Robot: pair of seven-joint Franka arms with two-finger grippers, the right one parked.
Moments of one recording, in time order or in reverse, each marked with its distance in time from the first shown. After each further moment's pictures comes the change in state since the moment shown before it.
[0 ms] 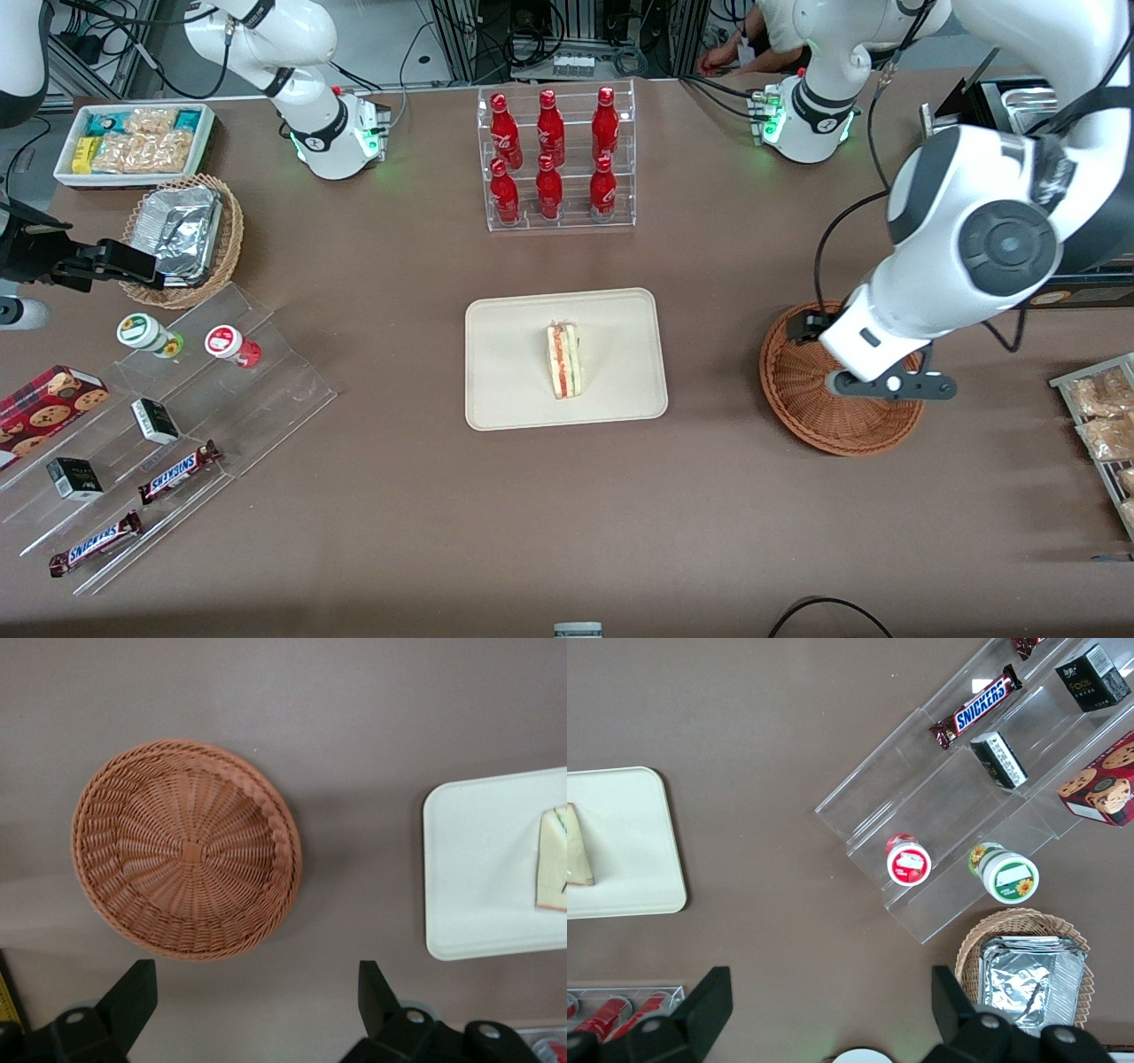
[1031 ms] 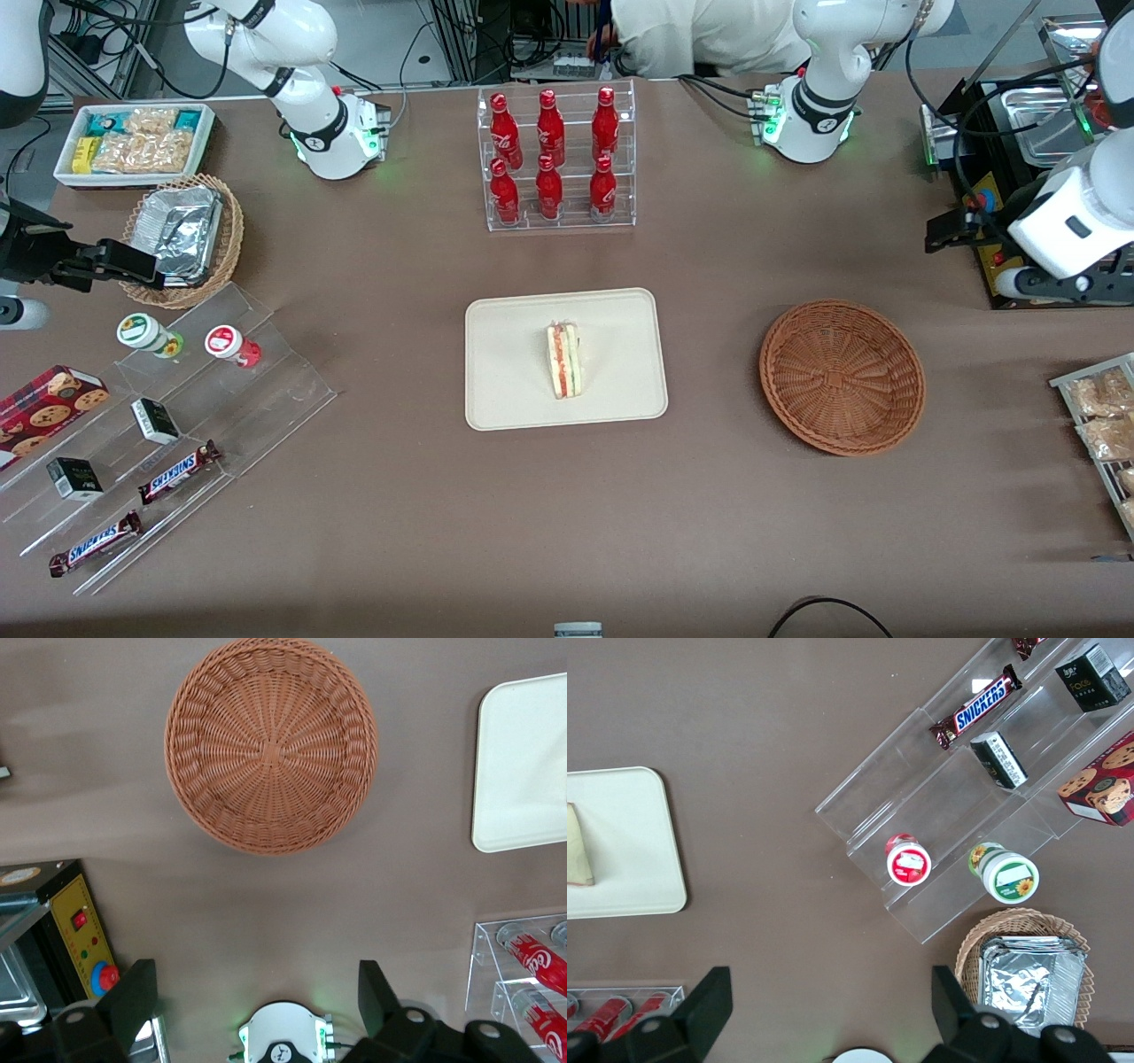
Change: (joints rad) arm -0.023 -0.242 0.293 -0.068 -0.104 -0.247 0.274
